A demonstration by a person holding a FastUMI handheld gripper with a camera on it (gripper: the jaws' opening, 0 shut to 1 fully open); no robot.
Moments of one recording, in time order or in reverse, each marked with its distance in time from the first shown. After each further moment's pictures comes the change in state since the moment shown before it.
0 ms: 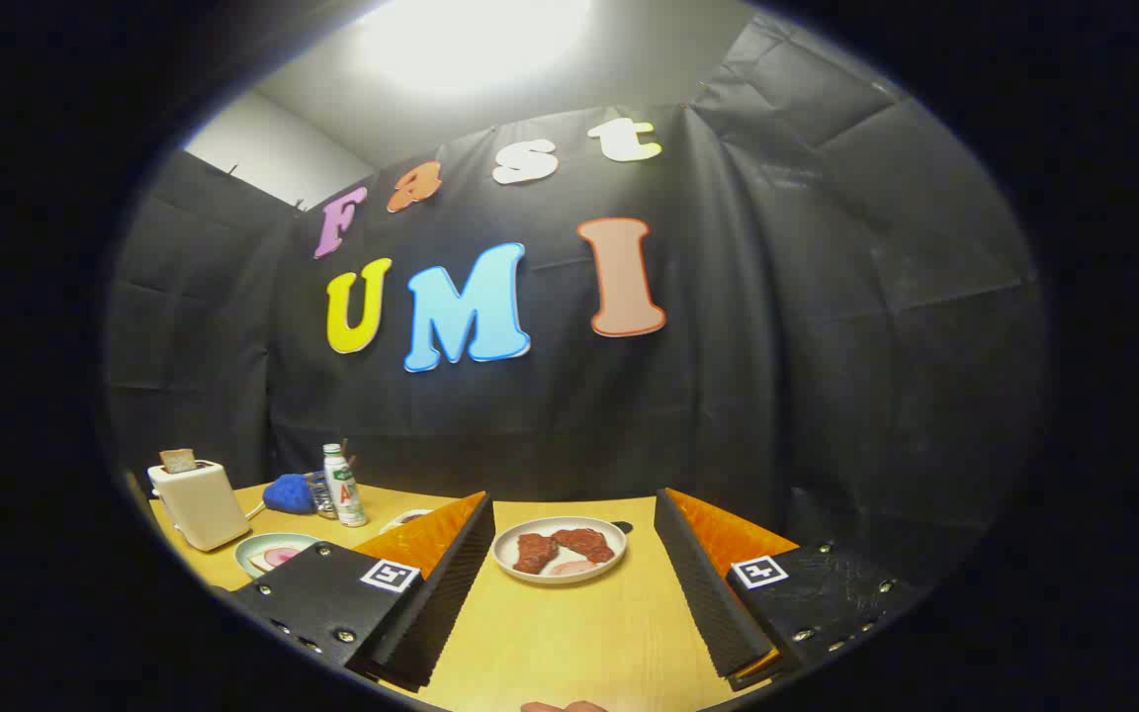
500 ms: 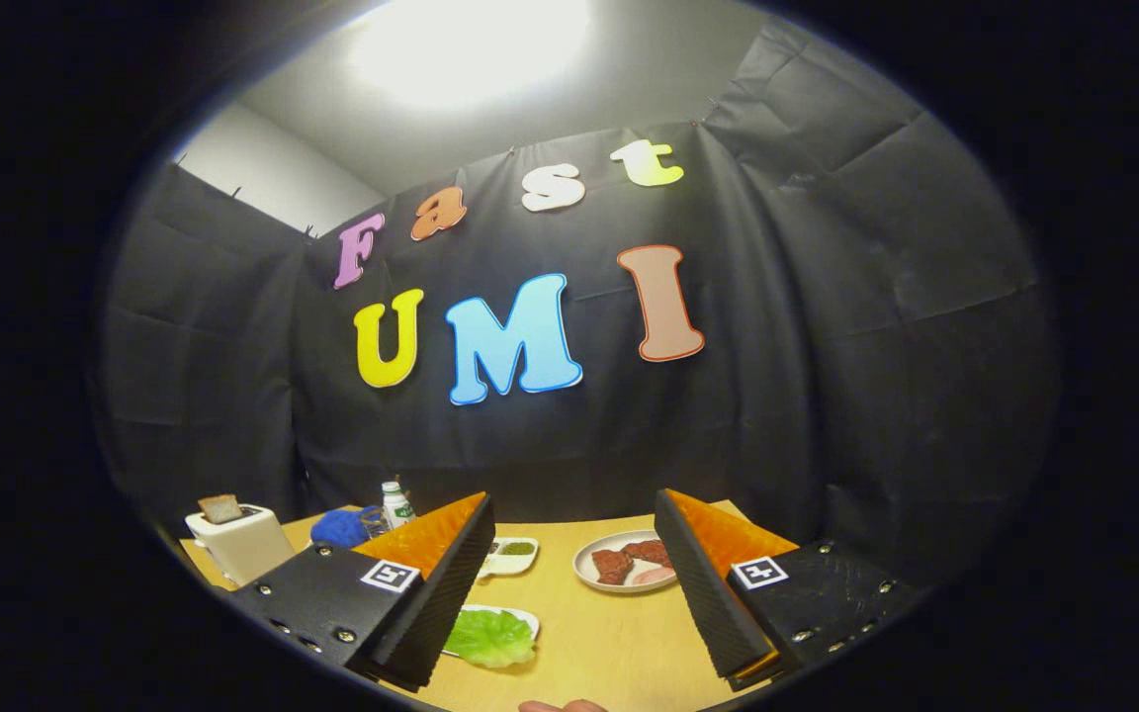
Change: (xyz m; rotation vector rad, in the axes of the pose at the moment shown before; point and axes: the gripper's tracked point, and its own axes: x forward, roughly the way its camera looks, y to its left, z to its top) arm -0.017 0.083 0.032 0.156 -0.023 -0.025
